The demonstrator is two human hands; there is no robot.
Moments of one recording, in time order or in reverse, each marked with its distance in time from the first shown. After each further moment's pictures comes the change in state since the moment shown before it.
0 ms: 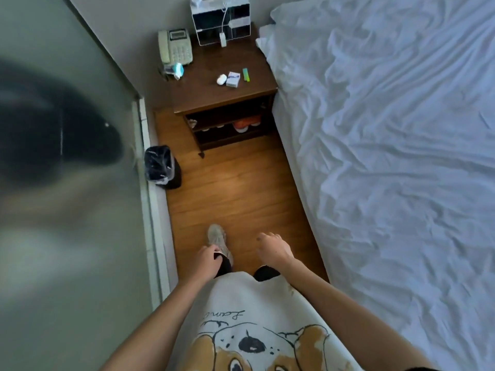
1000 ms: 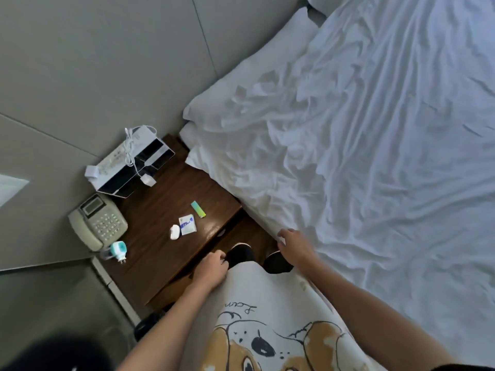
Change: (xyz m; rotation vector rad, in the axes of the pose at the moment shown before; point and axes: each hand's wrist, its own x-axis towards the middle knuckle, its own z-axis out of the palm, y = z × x) left_hand 0.497 0.361 -0.347 0.424 -0.221 0.196; right_hand 0.397 0.076 -0.443 0.419 0.239 0.353
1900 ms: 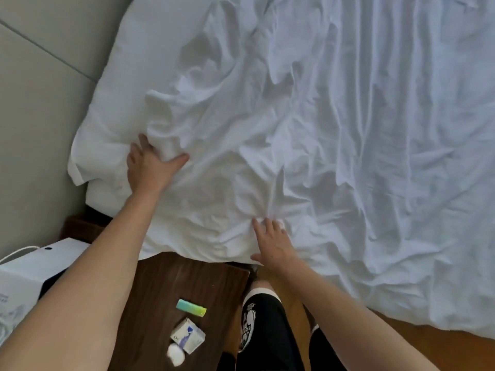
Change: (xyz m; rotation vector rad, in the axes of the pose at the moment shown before) left_hand 0.473 0.185 -0.249 0.065 0.298 0.193; right_hand 0.322 -0.039 0.024 -0.041 -0.190 0.245
